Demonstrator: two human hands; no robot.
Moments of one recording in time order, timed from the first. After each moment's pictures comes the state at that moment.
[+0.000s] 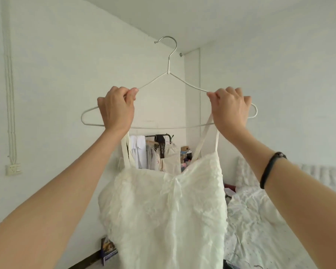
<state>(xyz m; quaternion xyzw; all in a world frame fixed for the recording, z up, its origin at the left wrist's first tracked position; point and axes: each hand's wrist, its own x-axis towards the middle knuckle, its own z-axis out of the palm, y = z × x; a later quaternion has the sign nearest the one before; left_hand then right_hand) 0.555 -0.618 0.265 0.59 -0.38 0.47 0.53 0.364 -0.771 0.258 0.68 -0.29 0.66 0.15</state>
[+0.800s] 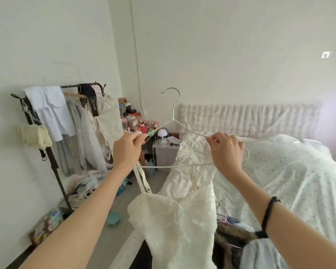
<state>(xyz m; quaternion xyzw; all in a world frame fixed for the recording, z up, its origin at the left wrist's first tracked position) 0.711 -0.934 0.025 0.64 -0.58 0.10 0.49 0.462 -0.982 0.011 0.68 -0.54 0.49 0.04</state>
